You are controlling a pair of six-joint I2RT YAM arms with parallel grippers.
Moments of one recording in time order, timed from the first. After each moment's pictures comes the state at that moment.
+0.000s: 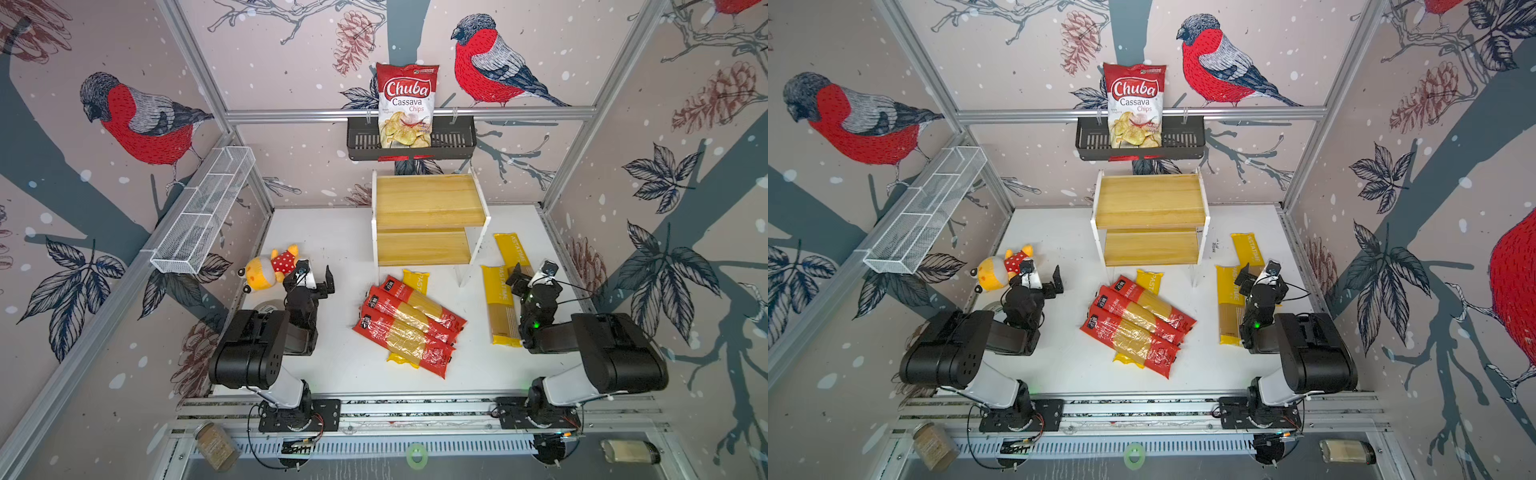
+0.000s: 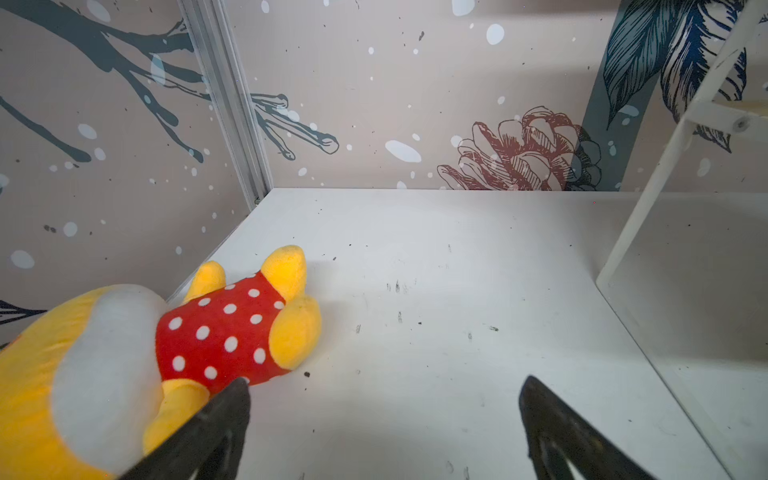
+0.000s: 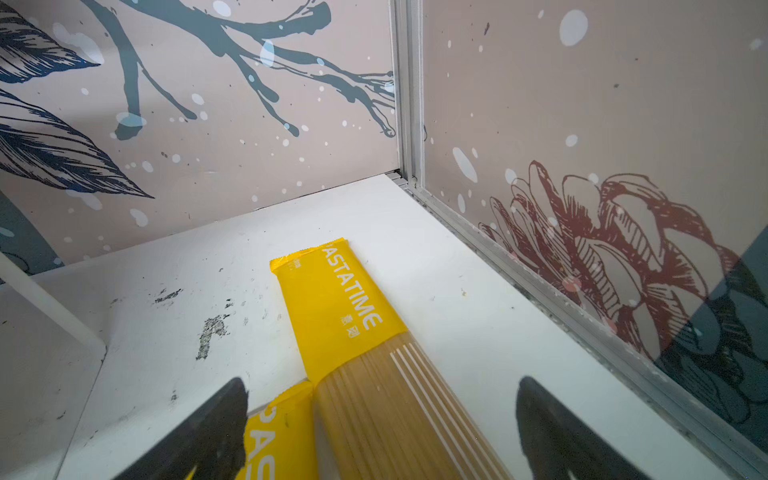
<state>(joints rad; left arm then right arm) -0.04 1.56 0.22 1.21 -0.13 0.02 0.06 1.50 0.21 1.14 0.37 0.13</state>
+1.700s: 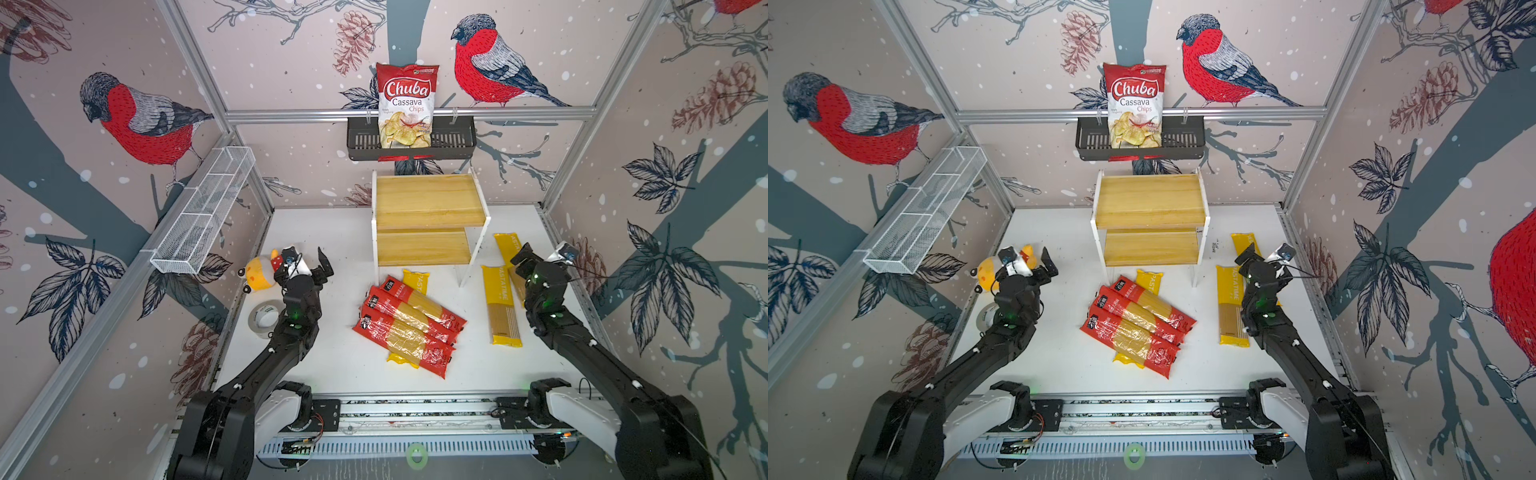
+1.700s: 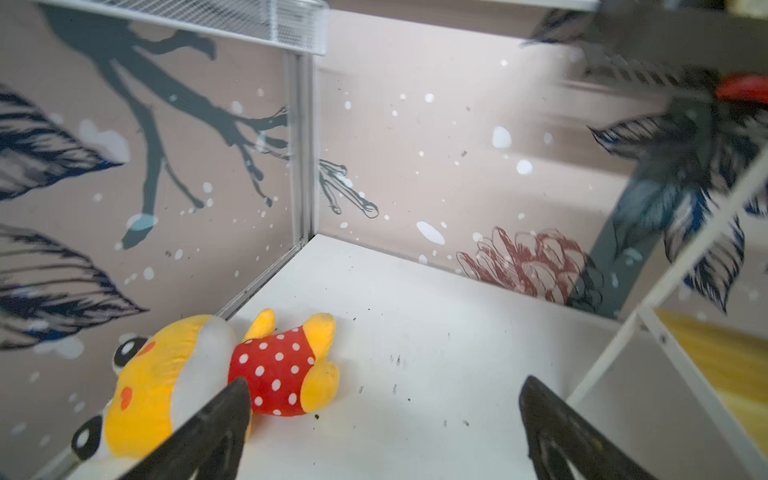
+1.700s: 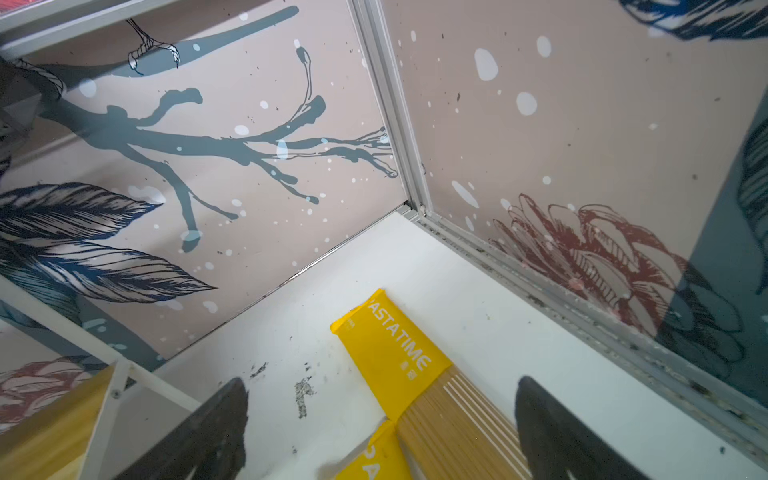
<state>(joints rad) -0.21 1.01 0.43 0.48 -0.52 -0.29 0.14 1.01 0.50 0.28 0.46 0.47</state>
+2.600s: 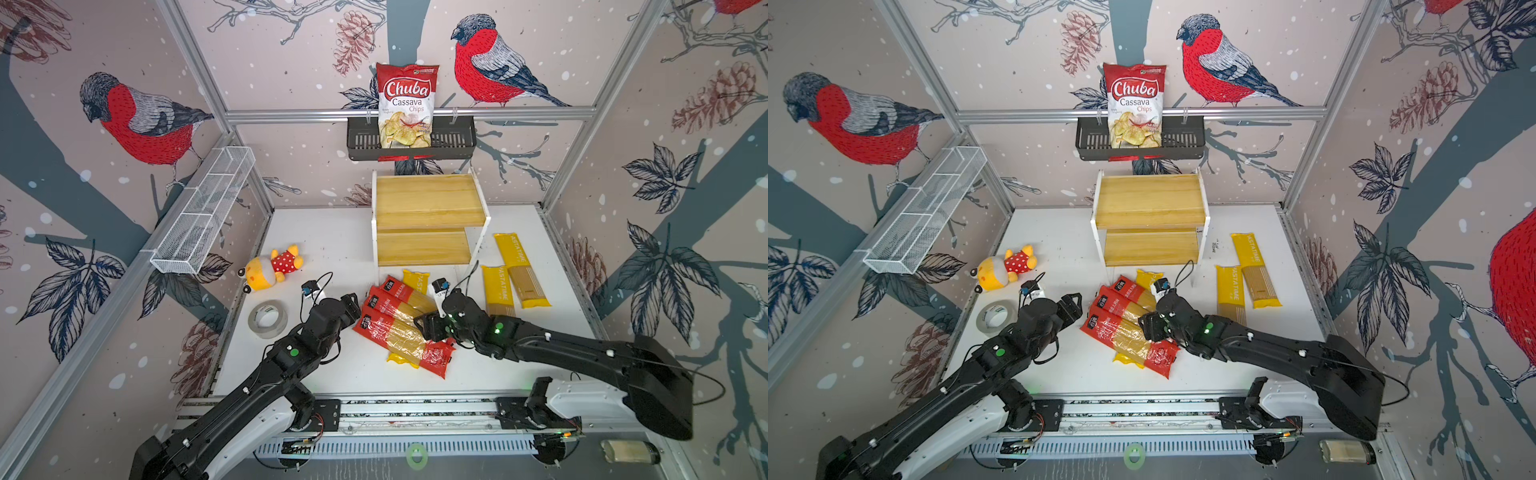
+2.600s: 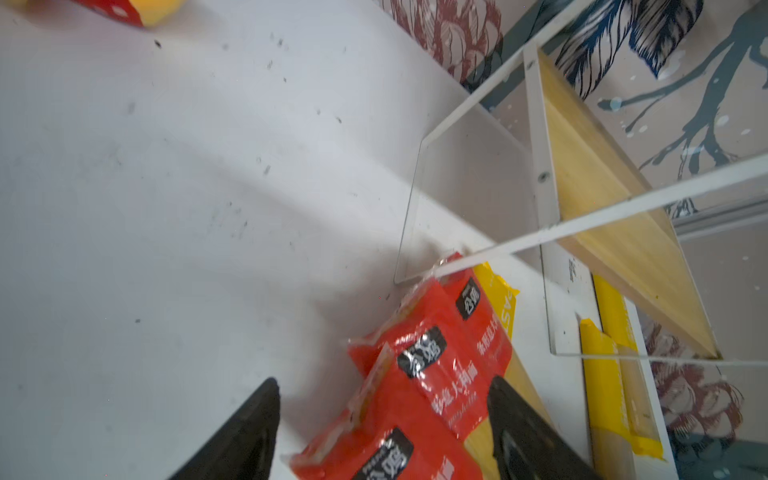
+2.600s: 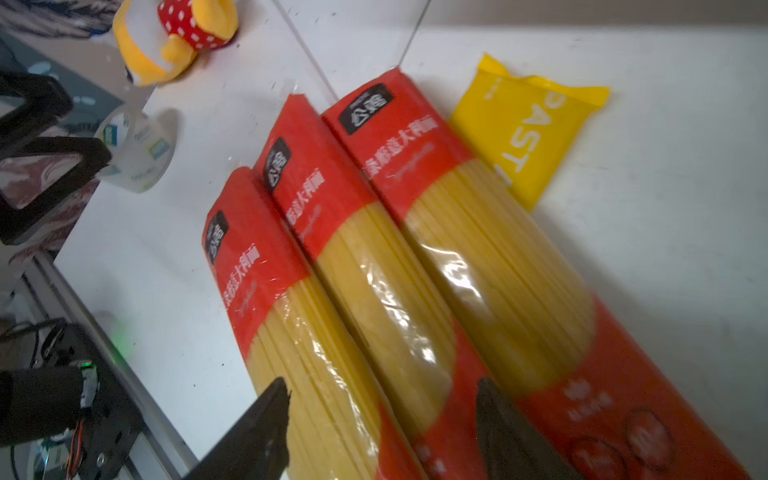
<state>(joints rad) -0.66 0.68 0.43 -0.37 -0.34 -0.99 1.03 1.28 0.67 -0.11 0.04 0.52</state>
